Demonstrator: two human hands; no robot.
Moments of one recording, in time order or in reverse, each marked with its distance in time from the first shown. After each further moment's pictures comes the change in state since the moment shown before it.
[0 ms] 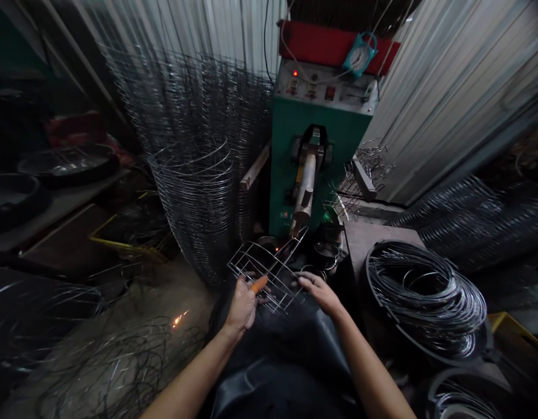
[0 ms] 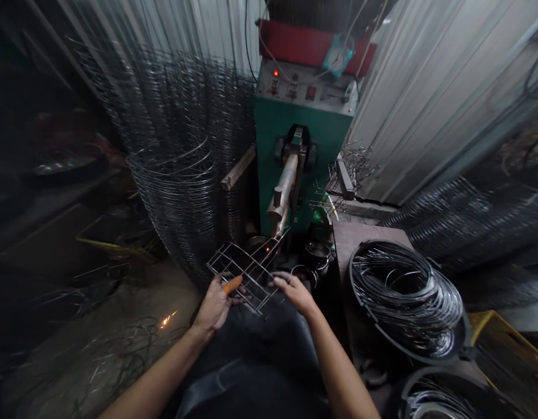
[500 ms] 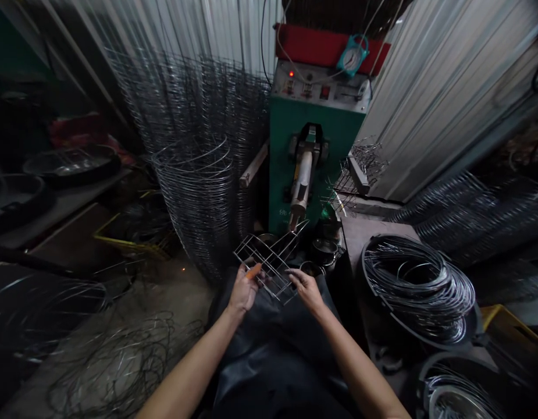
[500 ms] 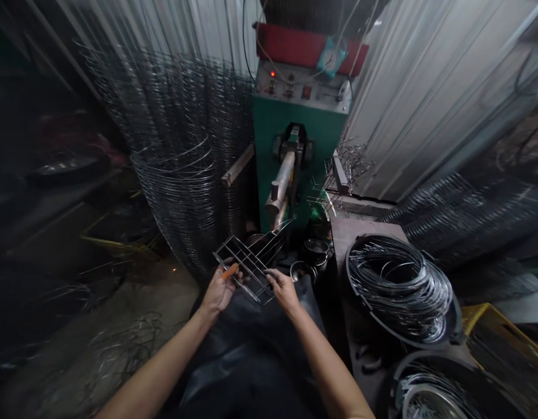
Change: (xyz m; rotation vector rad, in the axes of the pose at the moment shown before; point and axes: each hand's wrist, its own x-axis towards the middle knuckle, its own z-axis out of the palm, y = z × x) left_hand 0.018 -0.014 -0.011 -0.200 -0.061 0.007; right_hand -0.009 0.029 0.029 -0.284 0.166 -0.285
